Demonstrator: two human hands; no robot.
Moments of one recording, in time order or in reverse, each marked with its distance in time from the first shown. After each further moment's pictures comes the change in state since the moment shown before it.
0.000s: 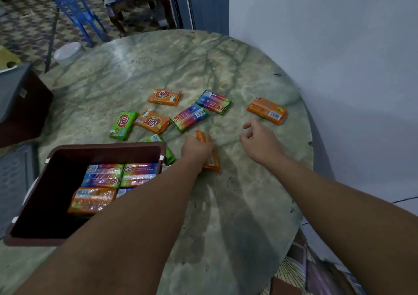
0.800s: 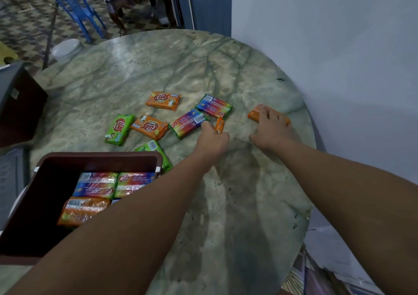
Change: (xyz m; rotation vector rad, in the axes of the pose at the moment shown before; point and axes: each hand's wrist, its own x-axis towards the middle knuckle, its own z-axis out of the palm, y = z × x) left_hand -0.017 0.045 0.009 -0.049 -0.196 0.242; right_hand 0.069 0.008 -0.021 -0.559 -0.121 0.108
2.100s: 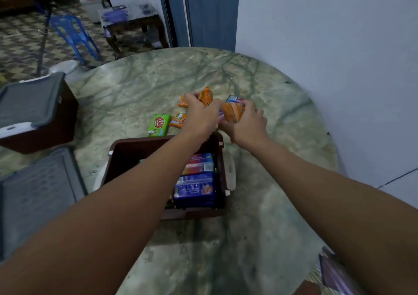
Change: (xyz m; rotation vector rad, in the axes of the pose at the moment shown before) left_hand -0.077 -0.017 -0.174 -0.201 0.053 0.388; right_hand -0.156 -0.191 -0.002 0.614 0.293 0.022
